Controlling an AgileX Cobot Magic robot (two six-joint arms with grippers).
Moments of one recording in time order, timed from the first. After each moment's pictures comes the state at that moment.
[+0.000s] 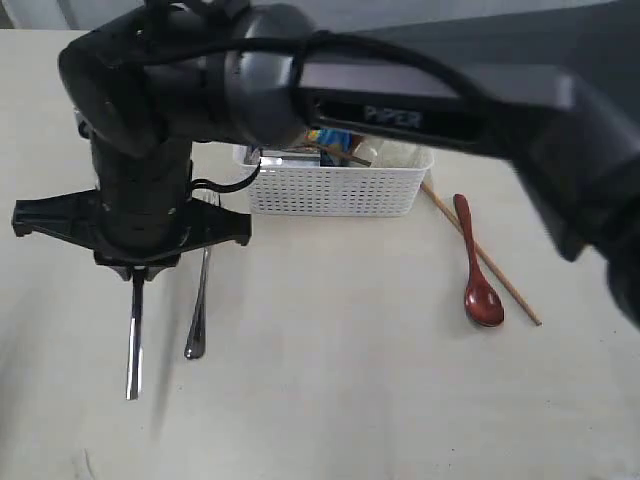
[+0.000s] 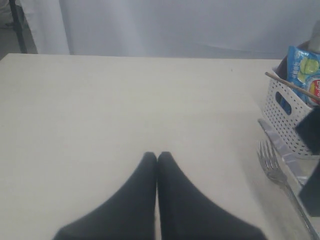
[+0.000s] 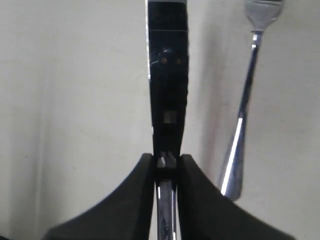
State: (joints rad) left arm -0.08 0.00 0.00 -0.03 0.35 -0.03; right arm 1.08 2.12 -1.72 0.08 0.94 0.87
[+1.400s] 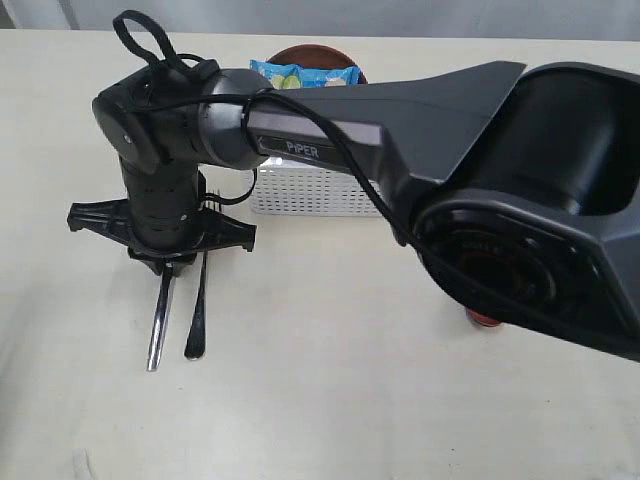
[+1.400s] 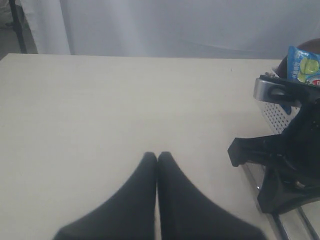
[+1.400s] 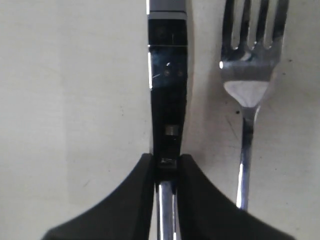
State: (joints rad) left arm -0.08 0.00 0.00 -0.03 0.35 -0.03; right arm 1.01 2.37 -1.91 0.05 0.96 0.95
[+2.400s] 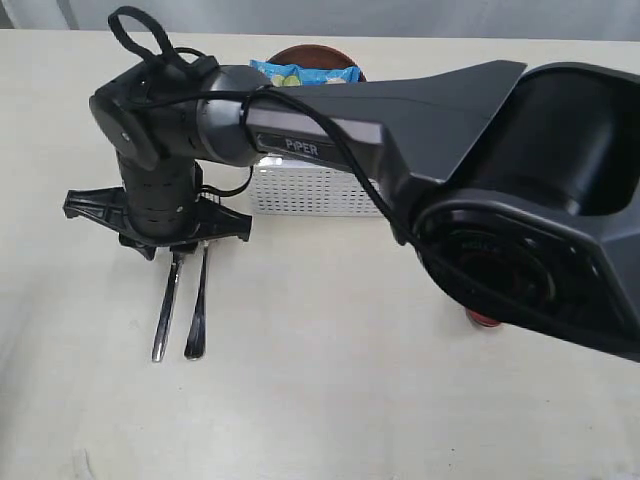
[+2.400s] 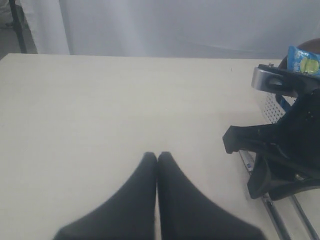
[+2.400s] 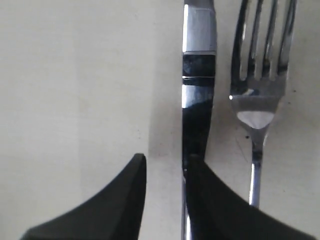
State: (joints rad) left arm -0.08 0.00 0.00 -0.03 0.35 -0.03; right arm 1.01 2.37 -1.93 0.01 0.93 0.98
